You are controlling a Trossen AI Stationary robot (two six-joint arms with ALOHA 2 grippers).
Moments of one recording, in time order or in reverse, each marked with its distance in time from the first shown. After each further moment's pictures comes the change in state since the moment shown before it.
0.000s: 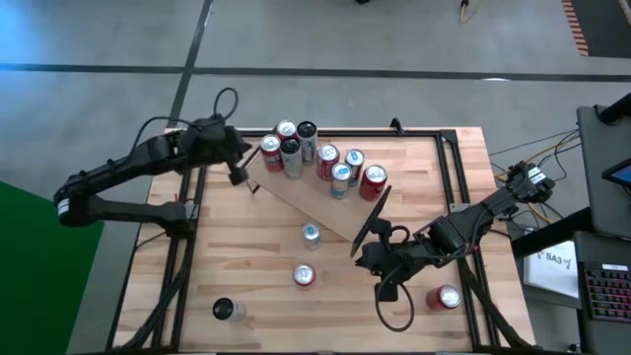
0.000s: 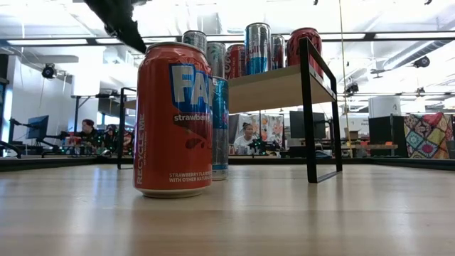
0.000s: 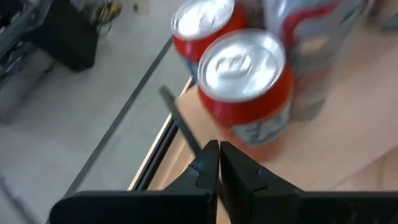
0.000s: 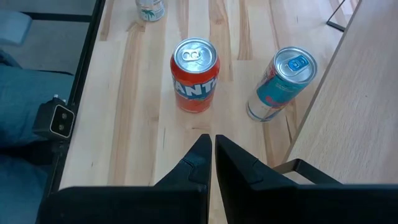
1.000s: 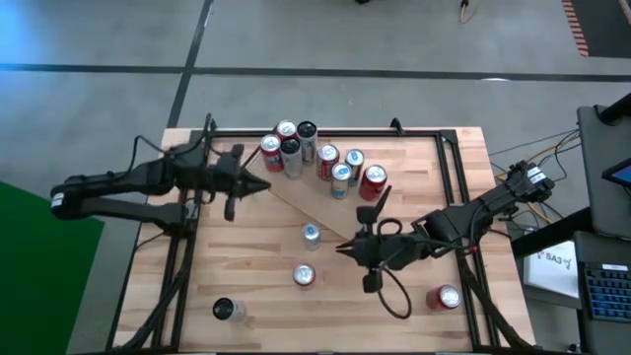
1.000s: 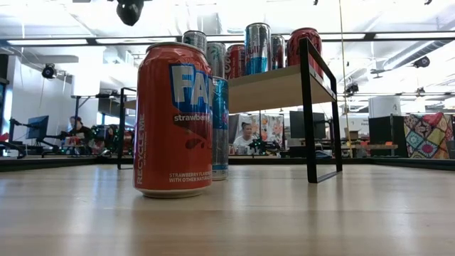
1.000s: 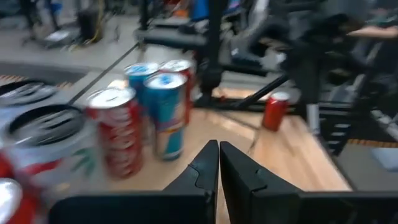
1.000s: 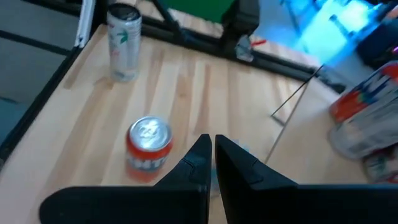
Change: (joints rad) left arm -0.250 -0.167 -0.237 0.541 0.423 -0.244; right arm -0.059 -0.002 -0.002 0.264 0.124 -0.392
